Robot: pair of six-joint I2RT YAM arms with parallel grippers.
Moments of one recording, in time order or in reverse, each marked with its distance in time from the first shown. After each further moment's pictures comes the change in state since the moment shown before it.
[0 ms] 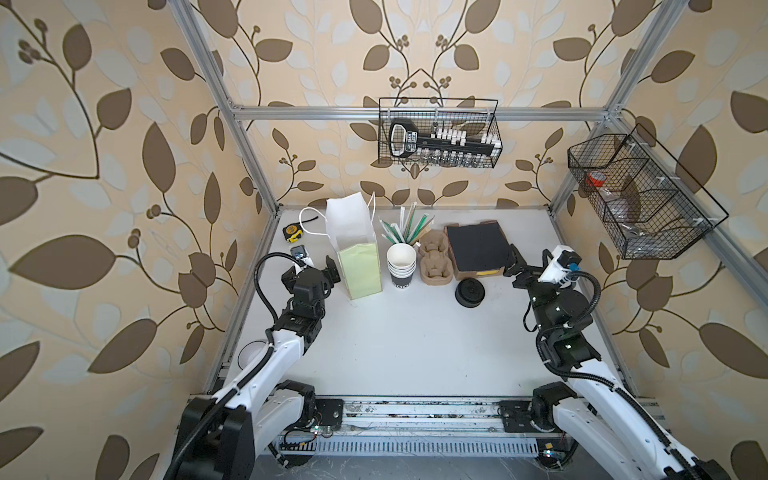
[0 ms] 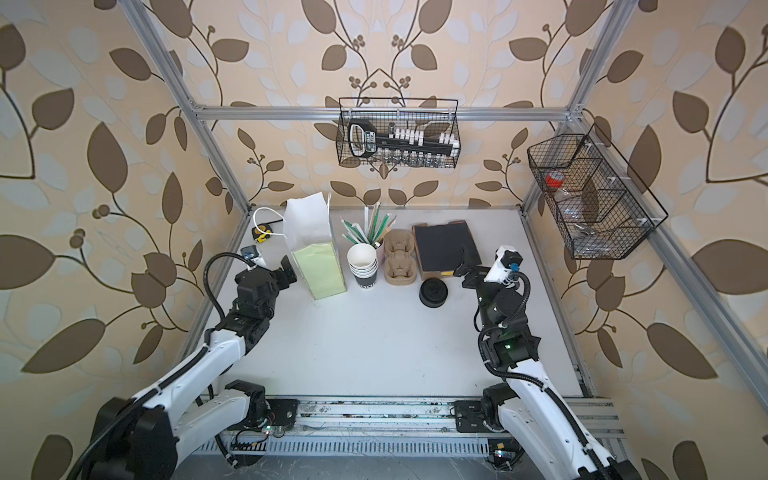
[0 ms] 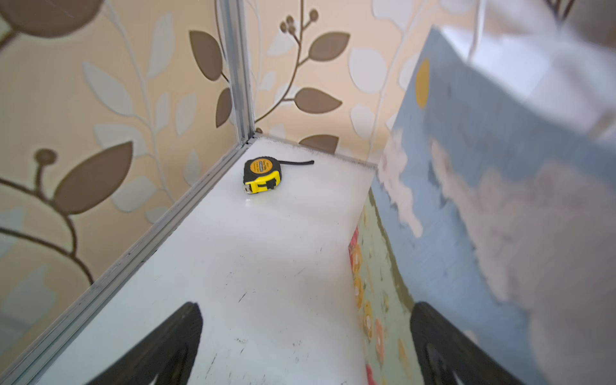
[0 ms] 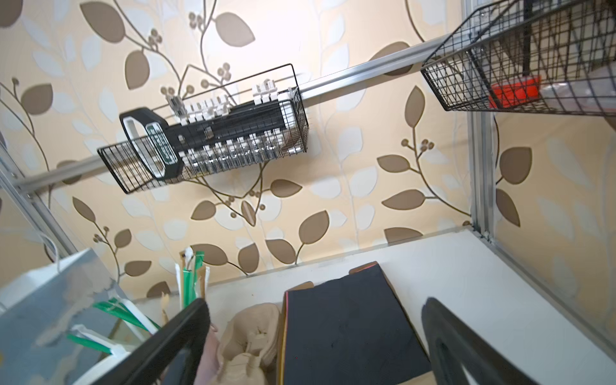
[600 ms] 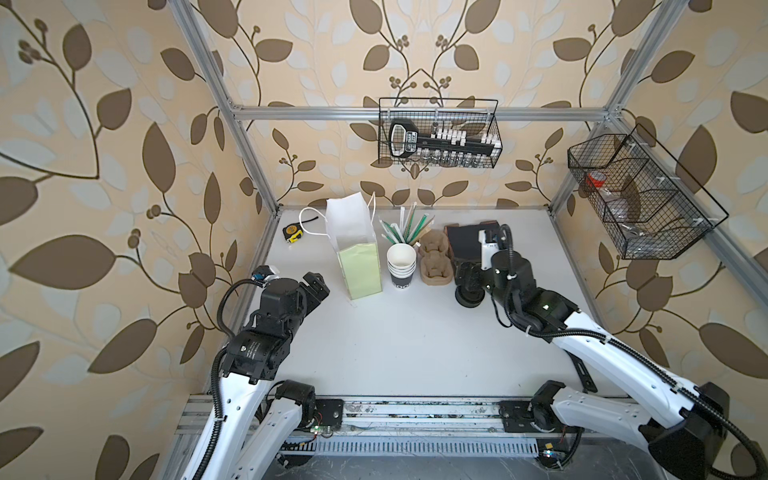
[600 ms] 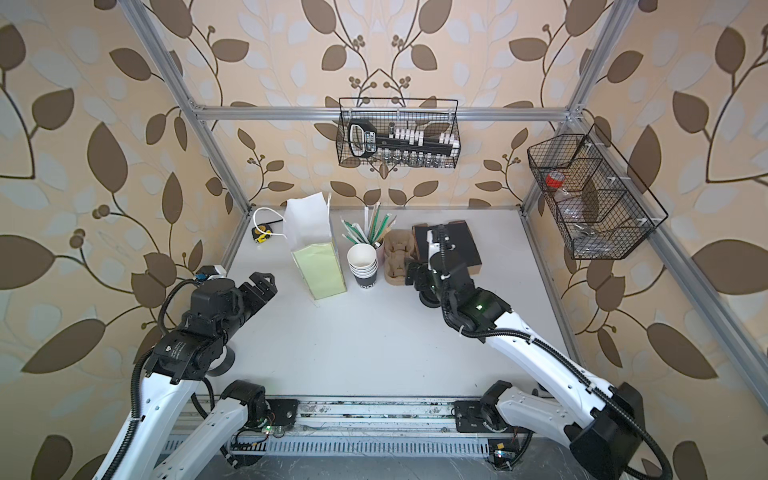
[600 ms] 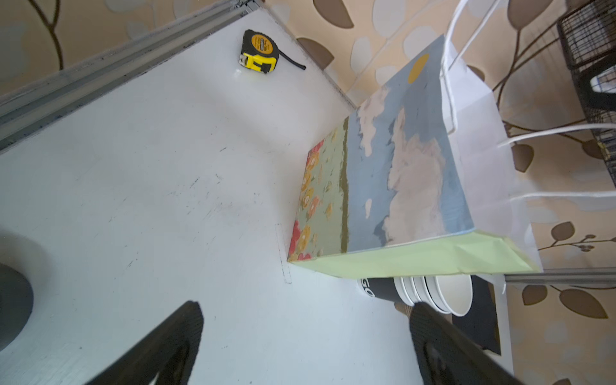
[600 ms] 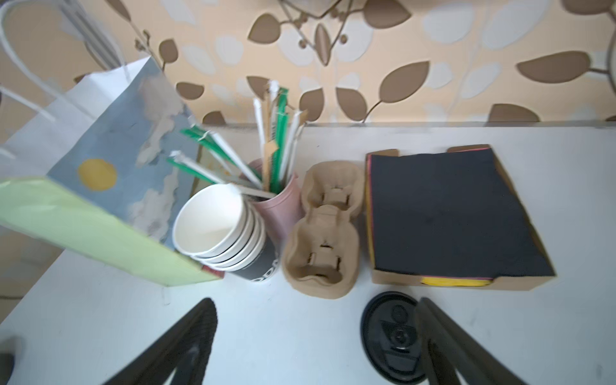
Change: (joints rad) left arm -0.008 -0.278 0.341 -0.952 0.264 -0.509; right arm 0.489 0.439 0.571 -0.741 0.110 0.041
